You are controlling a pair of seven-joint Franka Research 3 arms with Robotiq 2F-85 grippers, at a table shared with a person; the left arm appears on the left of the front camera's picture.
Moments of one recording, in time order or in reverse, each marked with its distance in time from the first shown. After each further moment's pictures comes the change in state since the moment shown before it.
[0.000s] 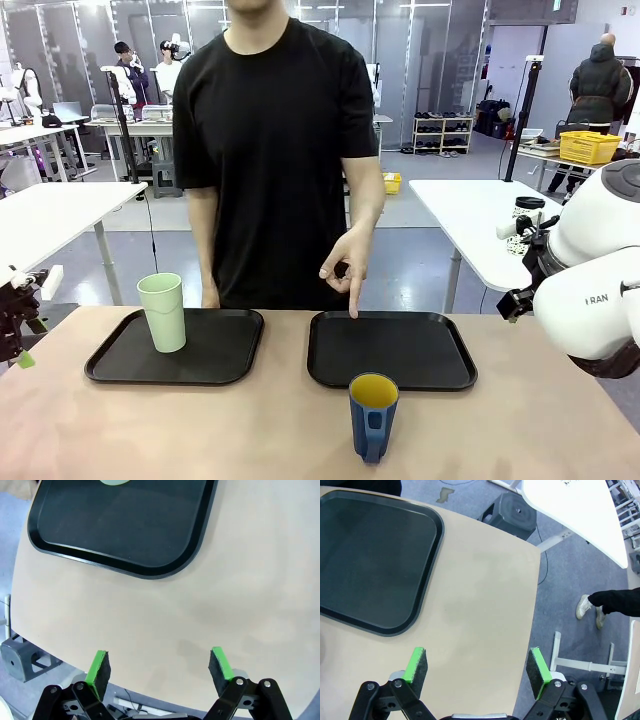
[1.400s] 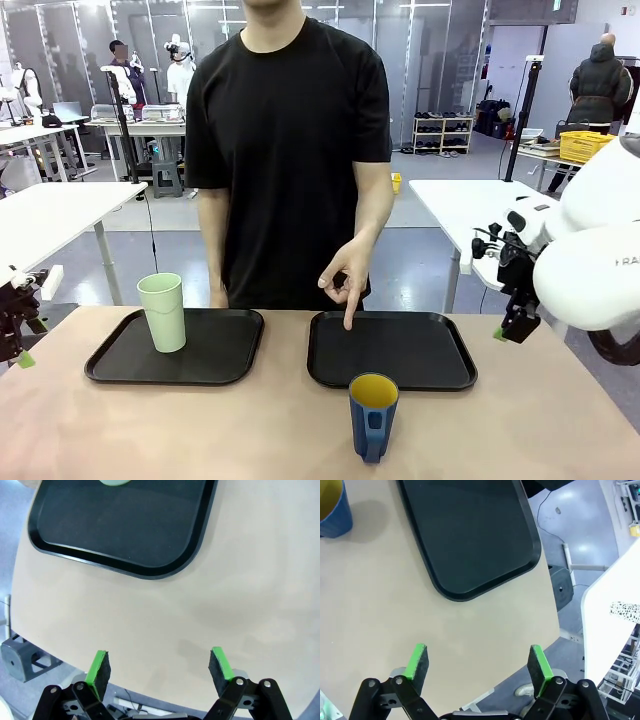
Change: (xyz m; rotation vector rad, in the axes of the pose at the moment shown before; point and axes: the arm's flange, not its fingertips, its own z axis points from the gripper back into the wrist) left arm 0.000 0.000 0.000 0.000 0.000 0.000; right arm 0.004 0.031 0.036 0.240 -0.068 0.870
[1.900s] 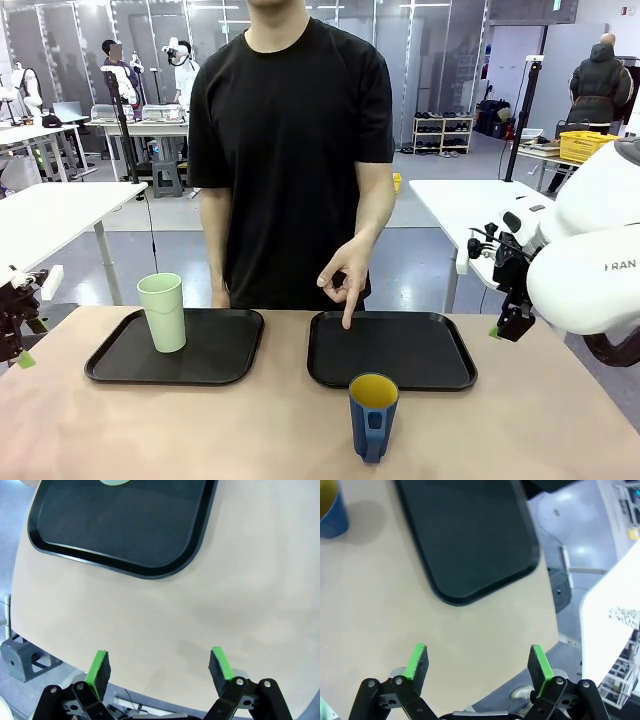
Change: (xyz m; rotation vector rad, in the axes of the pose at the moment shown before) left arm 0.000 0.000 0.000 0.000 0.000 0.000; right arm 0.007 0.004 -0.009 0.012 -0.007 0.038
